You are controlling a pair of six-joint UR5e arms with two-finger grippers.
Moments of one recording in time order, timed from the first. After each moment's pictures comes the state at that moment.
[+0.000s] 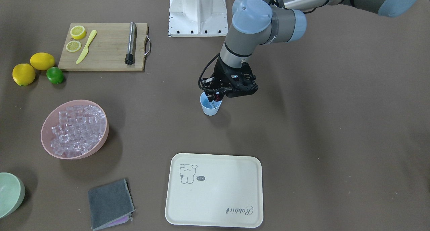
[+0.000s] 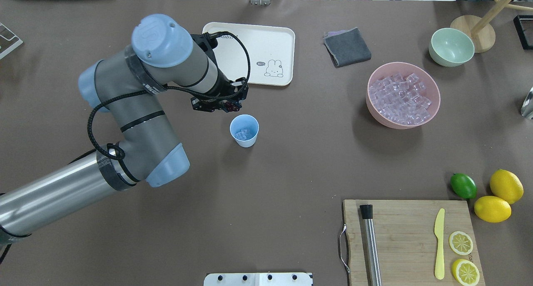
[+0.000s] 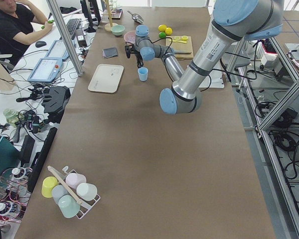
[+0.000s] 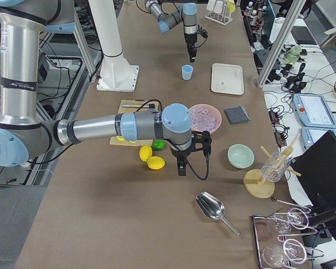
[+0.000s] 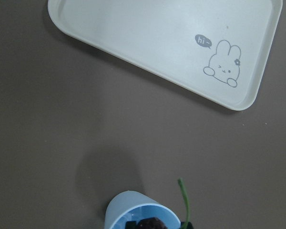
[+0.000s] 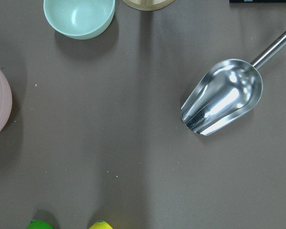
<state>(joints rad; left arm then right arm) -0.63 -2.33 -1.61 -1.78 -1.96 -1.51 1.64 -1.70 1.89 -1.65 2.43 0.01</state>
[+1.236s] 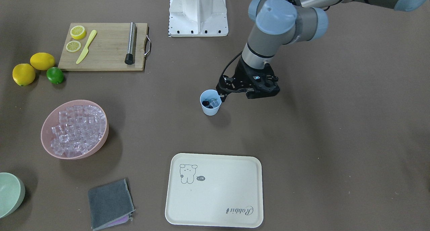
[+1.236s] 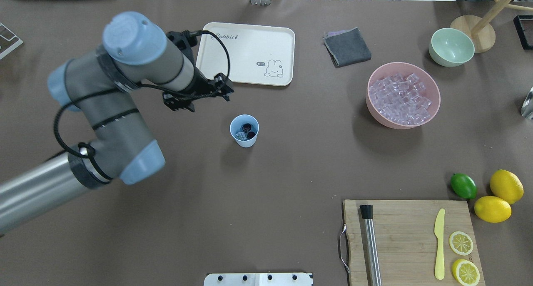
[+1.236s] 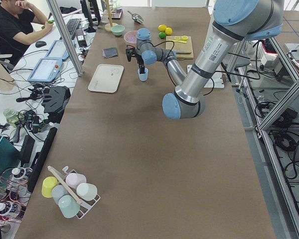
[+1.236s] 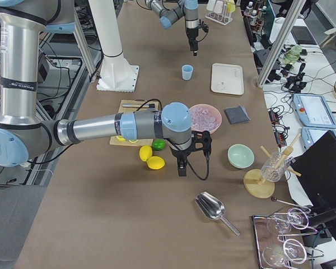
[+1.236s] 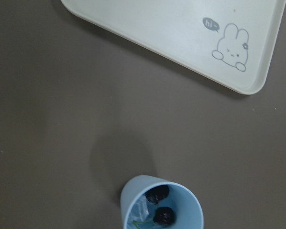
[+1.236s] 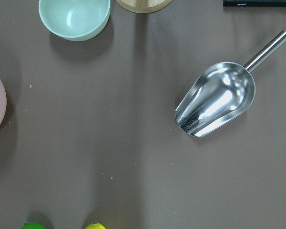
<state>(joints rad) -0.76 -2.20 -1.68 -1.76 -2.05 -1.33 1.64 -1.70 1.90 -1.65 2.41 0.01</state>
